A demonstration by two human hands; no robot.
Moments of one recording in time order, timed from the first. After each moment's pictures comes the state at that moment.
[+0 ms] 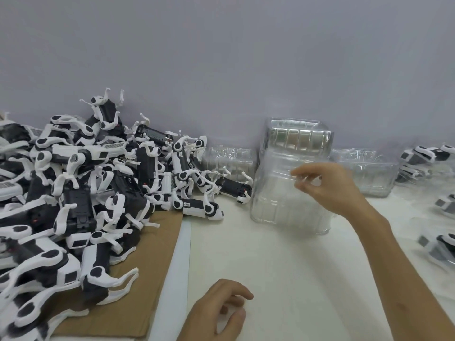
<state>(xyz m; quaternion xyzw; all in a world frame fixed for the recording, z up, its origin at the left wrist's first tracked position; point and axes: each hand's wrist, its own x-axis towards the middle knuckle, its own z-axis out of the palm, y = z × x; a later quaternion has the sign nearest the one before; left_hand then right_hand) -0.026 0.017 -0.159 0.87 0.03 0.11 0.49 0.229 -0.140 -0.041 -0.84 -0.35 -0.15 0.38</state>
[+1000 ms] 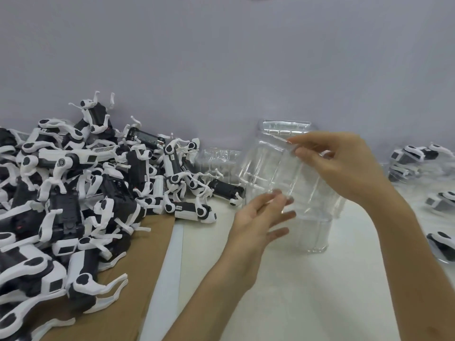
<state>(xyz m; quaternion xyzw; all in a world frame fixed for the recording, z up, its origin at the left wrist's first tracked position) 0.074 -0.025 -0.065 0.55 0.05 0.10 0.83 0.189 -0.147 0.016 -0.79 -0.38 -0.16 0.45</state>
